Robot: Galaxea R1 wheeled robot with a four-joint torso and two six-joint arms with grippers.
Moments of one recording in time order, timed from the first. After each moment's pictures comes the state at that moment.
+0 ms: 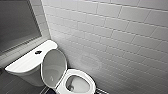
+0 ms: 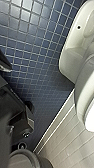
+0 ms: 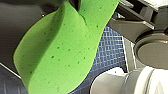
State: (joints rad) left arm 1.14 2.01 -1.62 1.17 -0.26 -1.08; right arm -1.55 2.36 -1.60 -0.11 0.41 0.34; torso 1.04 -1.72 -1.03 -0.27
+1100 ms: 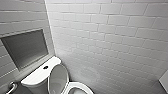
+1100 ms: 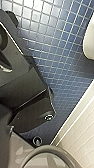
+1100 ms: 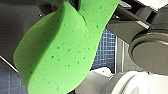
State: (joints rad) left arm 1.36 2.40 -1.84 1.18 -0.07 -1.07; right arm -1.60 2.47 -1.80 -0.19 0.39 0.34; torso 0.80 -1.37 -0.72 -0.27
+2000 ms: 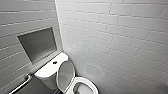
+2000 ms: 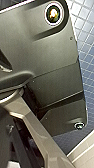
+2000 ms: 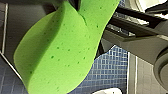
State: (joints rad) left arm 1.44 2.72 -2.18 1.18 0.05 -1.07; right arm -1.61 2.61 -2.04 -0.19 0.37 0.34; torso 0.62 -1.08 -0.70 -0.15
